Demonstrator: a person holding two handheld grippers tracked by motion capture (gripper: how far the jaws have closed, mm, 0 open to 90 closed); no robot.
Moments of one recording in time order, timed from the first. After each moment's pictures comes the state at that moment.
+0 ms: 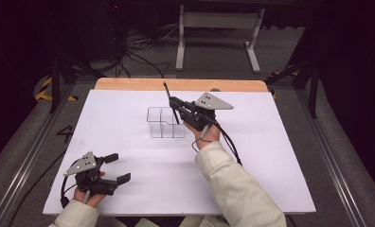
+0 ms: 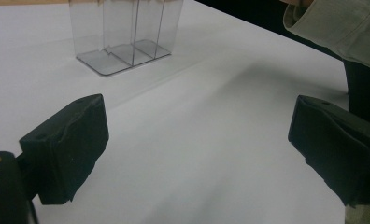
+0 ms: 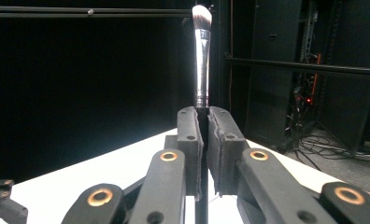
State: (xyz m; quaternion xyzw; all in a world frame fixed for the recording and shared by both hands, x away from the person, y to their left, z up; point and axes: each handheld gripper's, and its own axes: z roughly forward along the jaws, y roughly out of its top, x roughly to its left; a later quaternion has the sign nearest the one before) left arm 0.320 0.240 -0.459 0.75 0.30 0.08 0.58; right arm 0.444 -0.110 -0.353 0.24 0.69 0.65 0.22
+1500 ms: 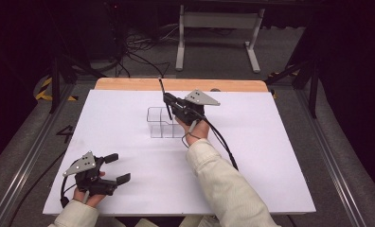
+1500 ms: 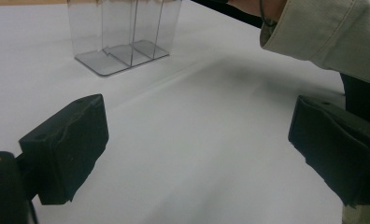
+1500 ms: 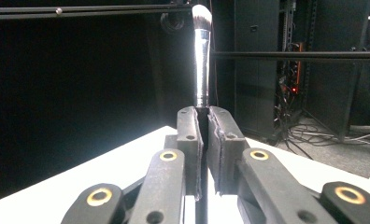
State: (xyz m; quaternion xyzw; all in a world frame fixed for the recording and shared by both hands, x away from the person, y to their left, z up) left arm 0.320 0.241 -0.459 0.75 0.30 0.08 0.58; right arm 0.474 -0.085 -0.374 0.29 0.67 0.64 0.22
